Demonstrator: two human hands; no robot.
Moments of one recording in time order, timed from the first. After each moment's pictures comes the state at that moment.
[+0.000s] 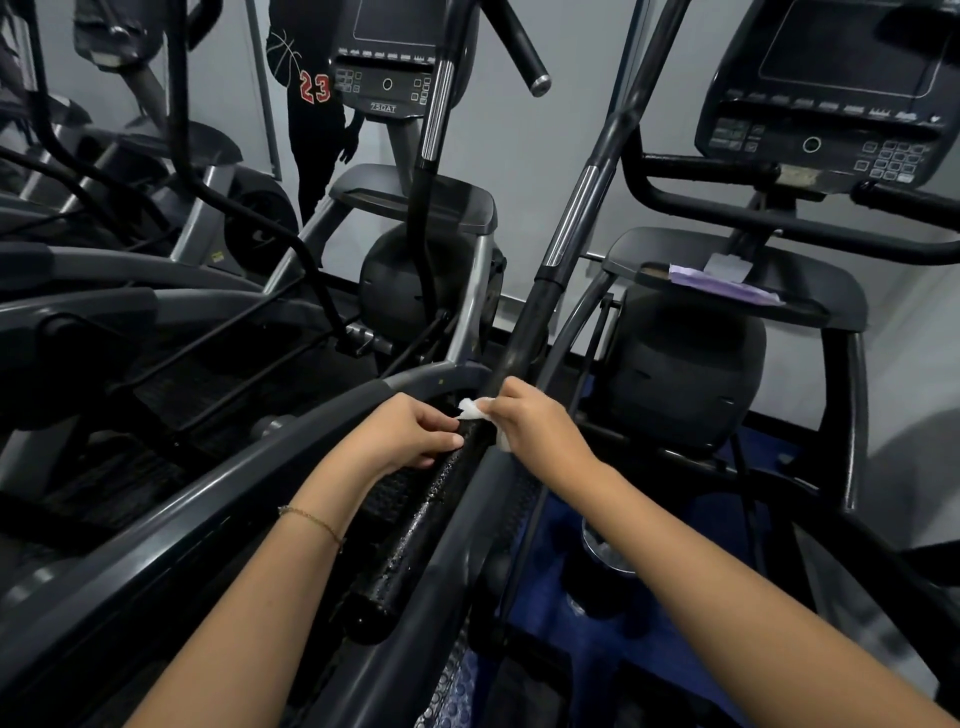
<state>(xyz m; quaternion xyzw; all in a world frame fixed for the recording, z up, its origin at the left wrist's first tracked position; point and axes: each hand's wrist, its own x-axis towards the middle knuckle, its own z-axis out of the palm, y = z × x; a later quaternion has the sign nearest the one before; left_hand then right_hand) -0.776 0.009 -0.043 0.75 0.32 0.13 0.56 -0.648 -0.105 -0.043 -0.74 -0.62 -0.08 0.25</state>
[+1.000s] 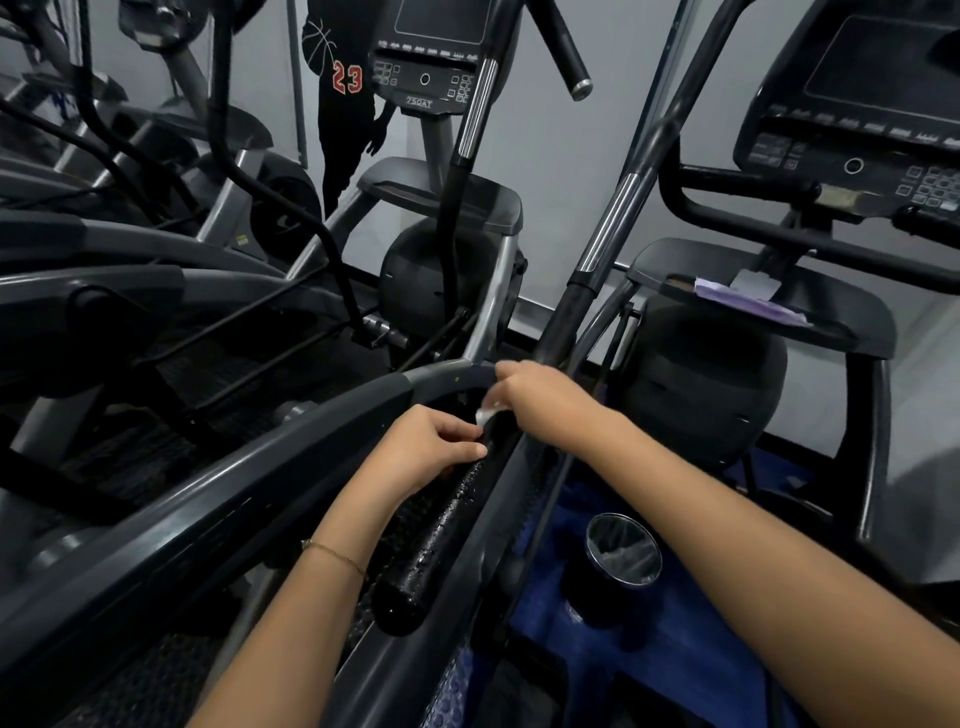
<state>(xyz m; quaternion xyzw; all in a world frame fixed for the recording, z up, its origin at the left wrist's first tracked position) -0.796 -0.001 -0.053 0.76 0.33 0.18 0.53 -0.646 -0.066 -0.008 -0.73 -0.68 -0.06 -0.02</state>
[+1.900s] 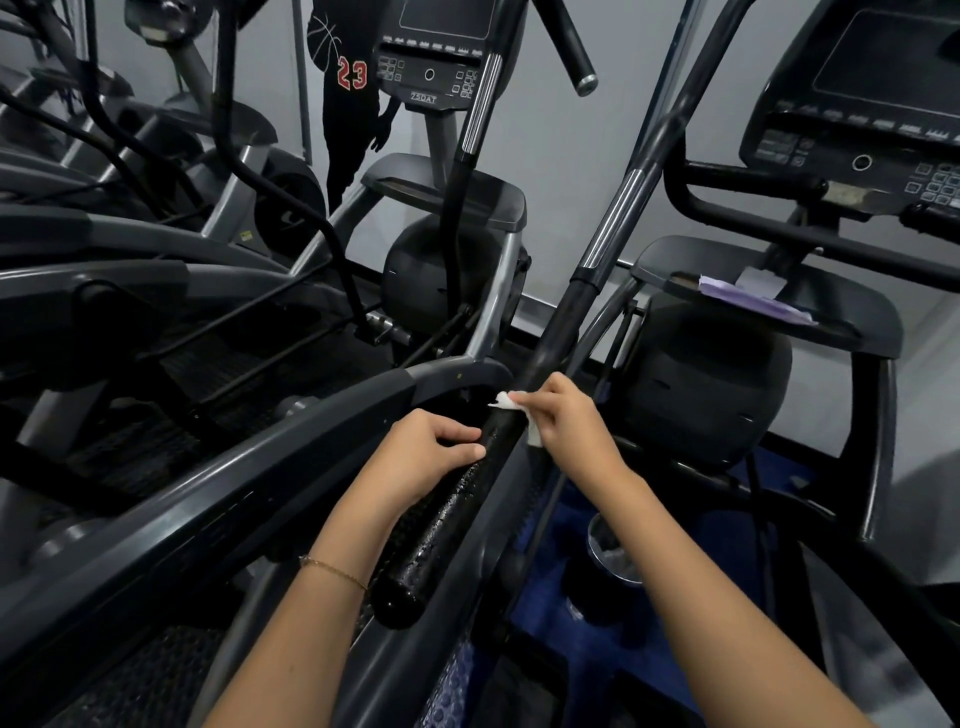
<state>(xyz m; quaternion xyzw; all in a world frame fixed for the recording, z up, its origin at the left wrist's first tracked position) -0.802 -0.005 -0.063 0.78 0.34 0.19 0.49 -0.648 -0.100 -0.043 -0.78 -0.53 0.00 0.33</state>
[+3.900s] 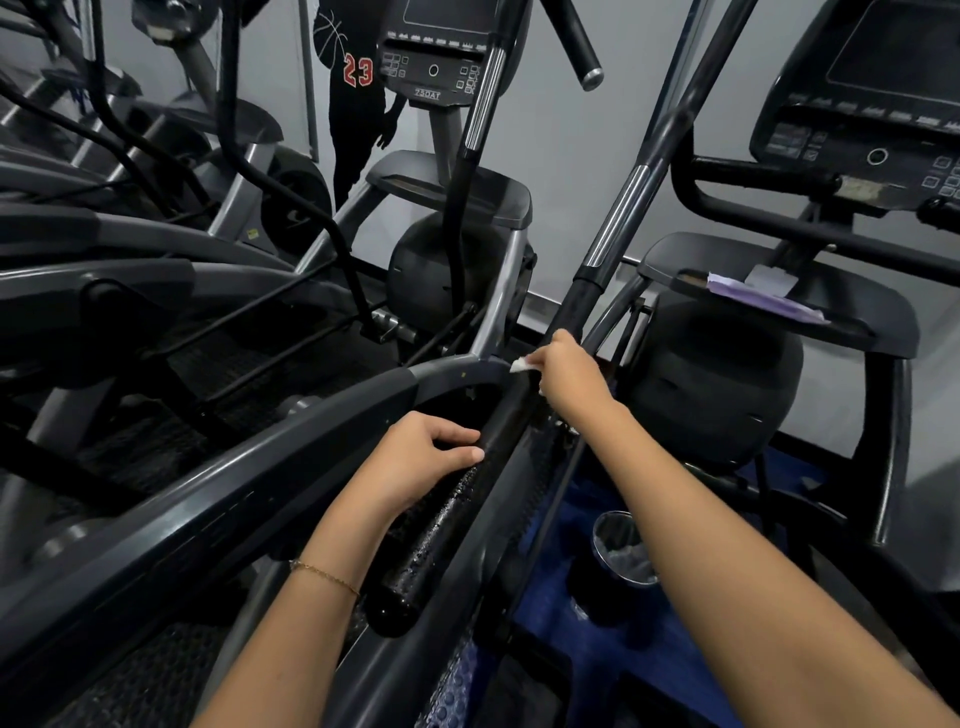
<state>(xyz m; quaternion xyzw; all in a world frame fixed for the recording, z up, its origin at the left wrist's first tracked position) -0.801 -0.005 -0.064 0.77 0.34 0.20 0.50 -0.604 -0.048 -0.028 -0.84 -0.51 -0.06 0.17</state>
